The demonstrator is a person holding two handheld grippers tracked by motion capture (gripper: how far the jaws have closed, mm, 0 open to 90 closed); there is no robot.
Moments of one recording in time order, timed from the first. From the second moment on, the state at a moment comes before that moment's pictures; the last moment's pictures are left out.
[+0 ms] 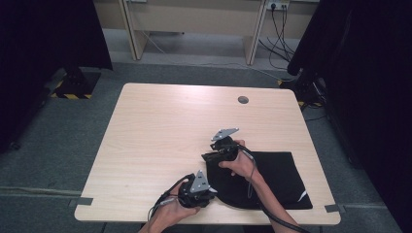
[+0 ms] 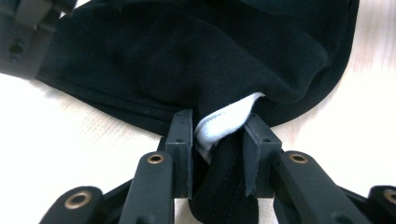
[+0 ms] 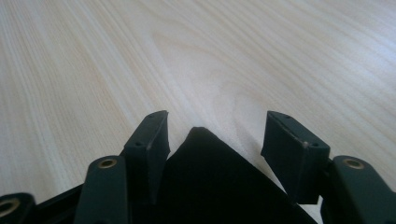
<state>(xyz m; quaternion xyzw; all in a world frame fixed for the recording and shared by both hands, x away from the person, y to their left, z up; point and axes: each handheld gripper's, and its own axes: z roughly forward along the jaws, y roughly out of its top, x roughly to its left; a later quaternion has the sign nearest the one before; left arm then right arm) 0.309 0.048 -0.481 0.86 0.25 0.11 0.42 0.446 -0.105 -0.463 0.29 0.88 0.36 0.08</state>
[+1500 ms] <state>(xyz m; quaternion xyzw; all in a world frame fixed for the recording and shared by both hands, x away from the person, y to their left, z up) 0.322 0.049 -0.368 0.87 0.18 0.11 0.45 0.429 -0.140 -0.365 0.24 0.83 0.49 0.12</state>
